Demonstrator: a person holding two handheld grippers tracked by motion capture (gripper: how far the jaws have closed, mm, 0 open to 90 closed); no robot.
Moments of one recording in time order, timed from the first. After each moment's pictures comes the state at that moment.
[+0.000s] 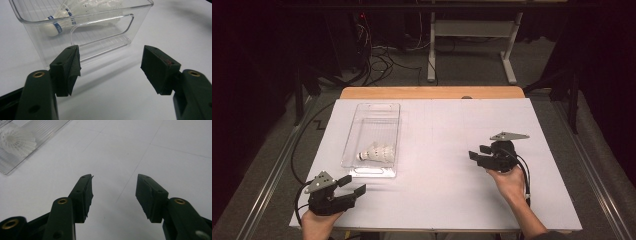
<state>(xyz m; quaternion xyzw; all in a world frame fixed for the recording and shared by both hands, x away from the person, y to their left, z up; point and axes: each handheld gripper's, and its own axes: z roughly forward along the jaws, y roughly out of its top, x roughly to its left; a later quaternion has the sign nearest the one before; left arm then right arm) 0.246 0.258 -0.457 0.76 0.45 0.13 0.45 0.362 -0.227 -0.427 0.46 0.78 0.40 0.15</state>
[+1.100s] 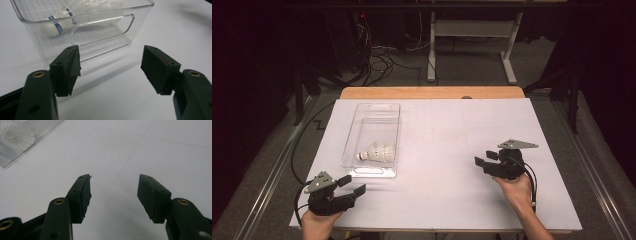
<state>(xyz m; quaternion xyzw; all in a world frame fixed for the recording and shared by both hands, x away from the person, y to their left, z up) 0.246 0.259 -0.457 0.76 0.45 0.13 0.45 0.344 -0.245 -0.437 0.46 0.77 0.41 0.15</state>
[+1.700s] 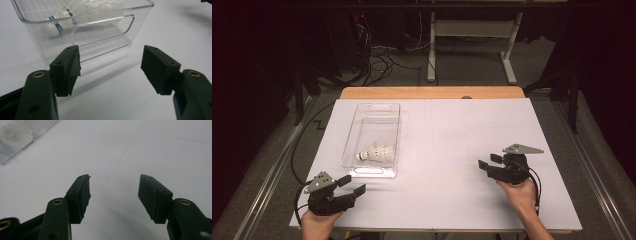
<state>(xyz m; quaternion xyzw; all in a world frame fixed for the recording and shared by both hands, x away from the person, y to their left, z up) 0.245 0.259 -0.457 0.75 0.46 0.13 0.45 0.334 -0.255 -0.442 0.47 0.76 0.41 0.16</state>
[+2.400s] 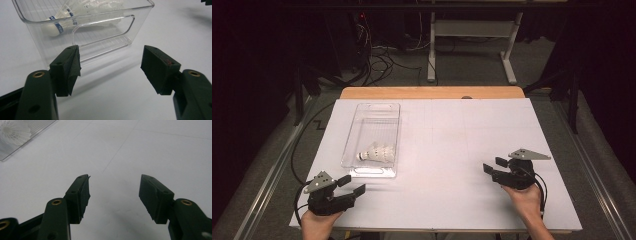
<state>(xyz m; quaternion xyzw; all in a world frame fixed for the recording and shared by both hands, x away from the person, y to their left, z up) 0.246 0.259 -0.457 0.75 0.46 0.13 0.46 0.321 -0.268 -0.446 0.47 0.76 0.42 0.17</state>
